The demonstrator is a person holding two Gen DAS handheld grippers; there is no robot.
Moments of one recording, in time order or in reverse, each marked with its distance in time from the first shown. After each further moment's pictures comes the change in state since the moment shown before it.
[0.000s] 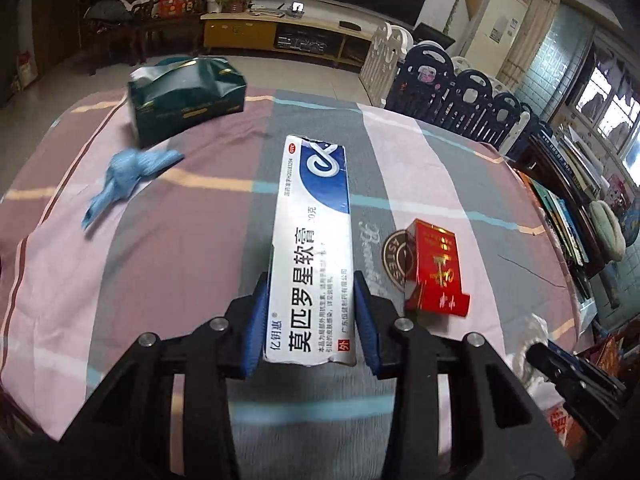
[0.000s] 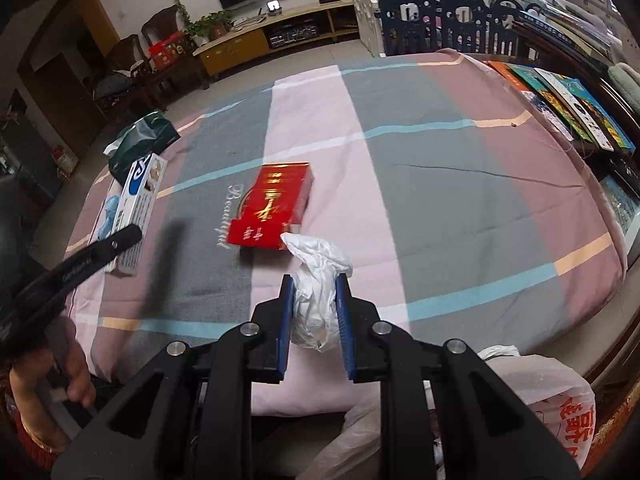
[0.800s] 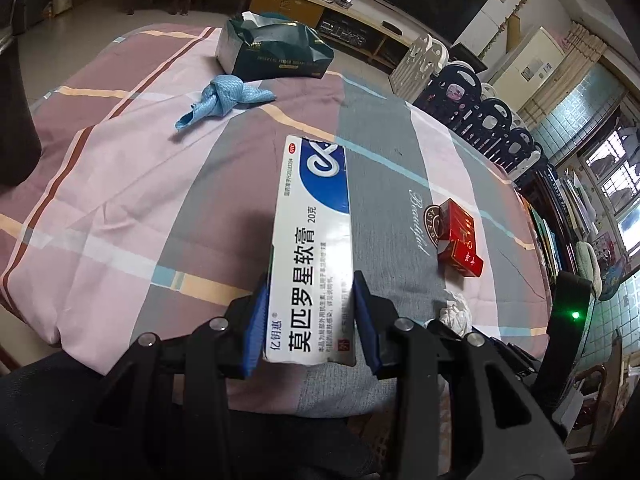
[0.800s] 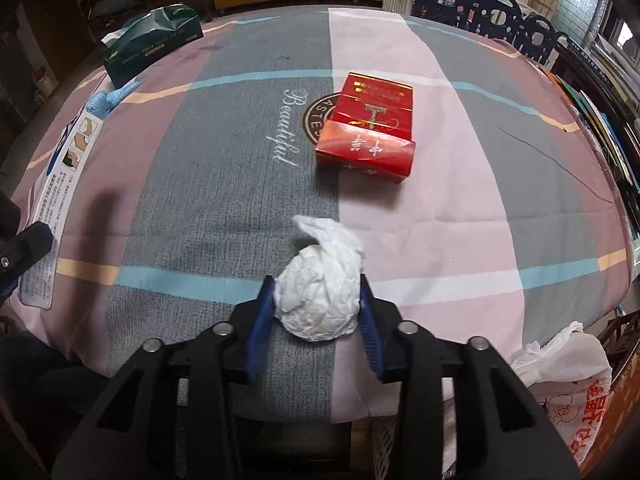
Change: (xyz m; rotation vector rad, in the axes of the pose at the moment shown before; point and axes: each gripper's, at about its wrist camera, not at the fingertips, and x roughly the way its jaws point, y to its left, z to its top) left arm -0.038 0.075 -0.046 -0.201 0.053 -0.034; right arm 0.077 0.094 -0.034 -0.171 0.155 -0.163
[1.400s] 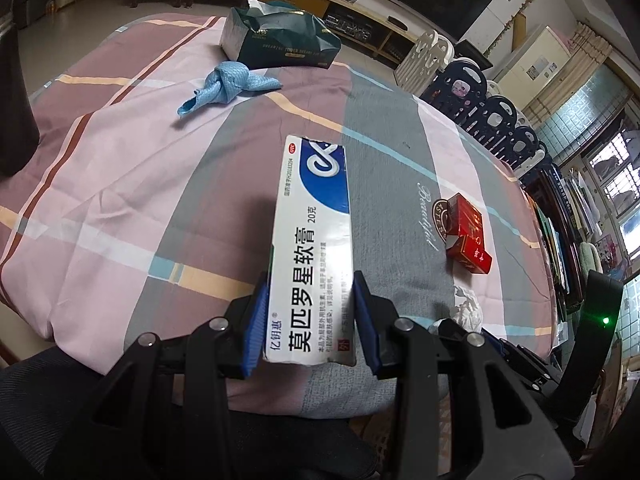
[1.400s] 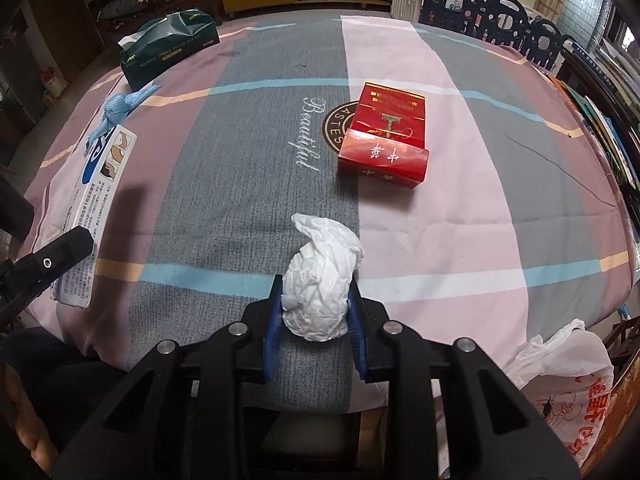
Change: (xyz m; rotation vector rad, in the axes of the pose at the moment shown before) left arm 0.010 0.003 -0.002 -0.014 0.025 0.006; right arm -0.012 0.004 -0.003 -0.001 -0.011 0.030
